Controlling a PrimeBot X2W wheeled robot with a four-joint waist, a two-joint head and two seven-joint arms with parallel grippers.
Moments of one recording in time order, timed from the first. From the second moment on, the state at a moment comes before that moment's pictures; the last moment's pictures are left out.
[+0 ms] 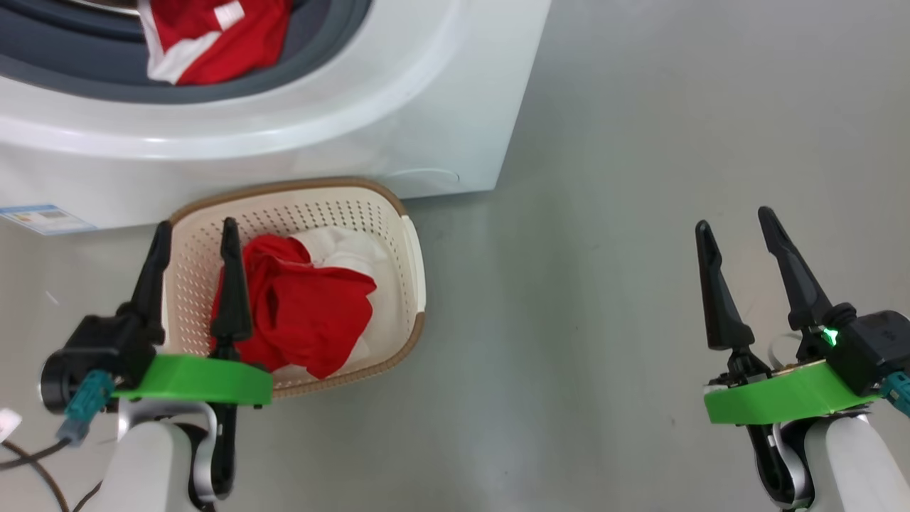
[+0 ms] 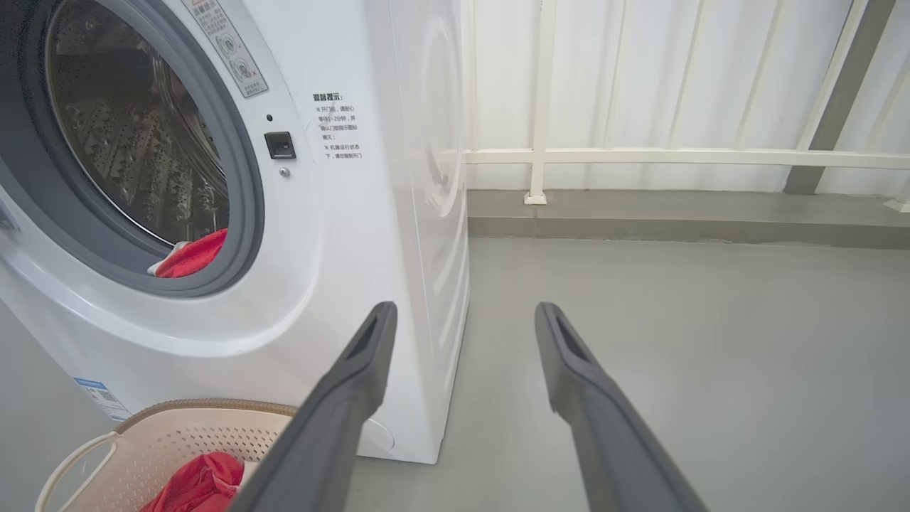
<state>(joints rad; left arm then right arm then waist) -0.39 0.08 -0.02 0.28 -0.25 0.02 -0.25 -0.17 -0.05 -0.02 0.05 0.23 0.12 -0.26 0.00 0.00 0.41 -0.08</state>
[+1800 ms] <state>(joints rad) 0.02 0.05 0.01 0.10 -0.15 -0.05 -0.25 0.12 -0.03 -0.12 -0.03 0.17 0.12 -0.26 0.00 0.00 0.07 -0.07</state>
